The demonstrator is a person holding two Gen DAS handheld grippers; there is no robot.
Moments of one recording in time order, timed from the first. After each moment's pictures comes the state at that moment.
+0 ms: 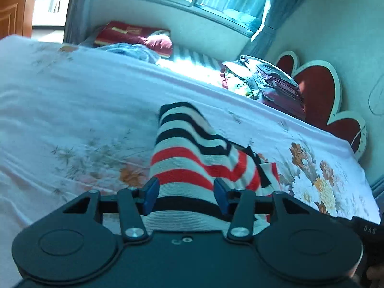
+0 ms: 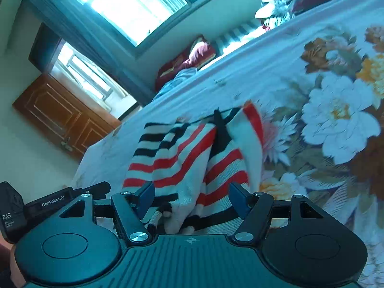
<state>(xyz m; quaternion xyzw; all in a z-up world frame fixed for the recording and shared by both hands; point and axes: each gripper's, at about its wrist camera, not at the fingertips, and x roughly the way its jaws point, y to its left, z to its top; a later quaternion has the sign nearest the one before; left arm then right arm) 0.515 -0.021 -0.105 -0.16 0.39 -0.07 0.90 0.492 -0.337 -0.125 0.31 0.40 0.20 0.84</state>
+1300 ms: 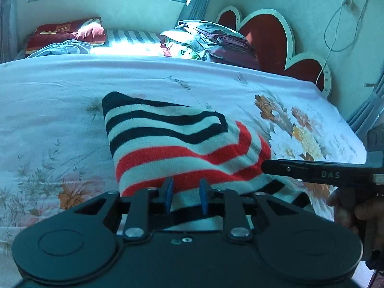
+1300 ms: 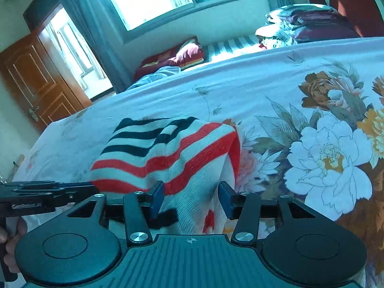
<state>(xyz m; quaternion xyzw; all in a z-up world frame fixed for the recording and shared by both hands) 0.566 -0.079 -0.130 -0.05 0.41 -0.23 0.88 0.537 -0.331 -0.140 0.18 0.40 0.15 0.89</state>
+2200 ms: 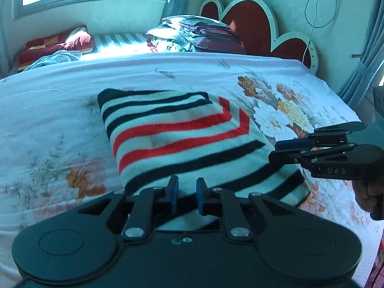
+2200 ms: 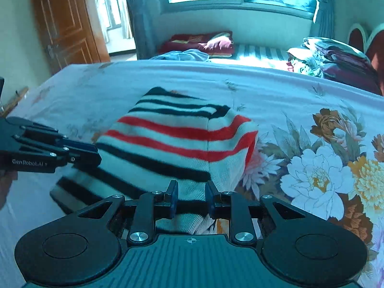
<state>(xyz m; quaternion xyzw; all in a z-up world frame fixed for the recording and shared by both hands) 0.508 -0.084 -0.121 0.02 0.41 -0.25 0.87 0.473 -0.297 -0.112 -0.01 0.40 0.21 0.89</state>
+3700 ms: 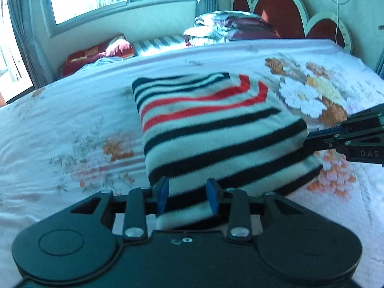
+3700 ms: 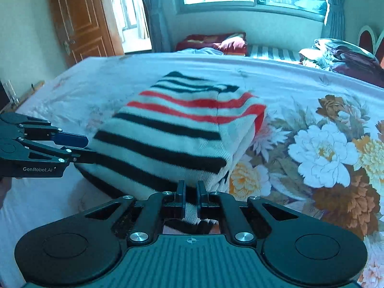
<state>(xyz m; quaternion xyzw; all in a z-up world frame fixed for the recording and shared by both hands) 0.449 -0.105 -0.122 0.09 0.39 -0.13 0.91 0.434 -0.321 -0.130 0.02 0.38 0.24 0.89</state>
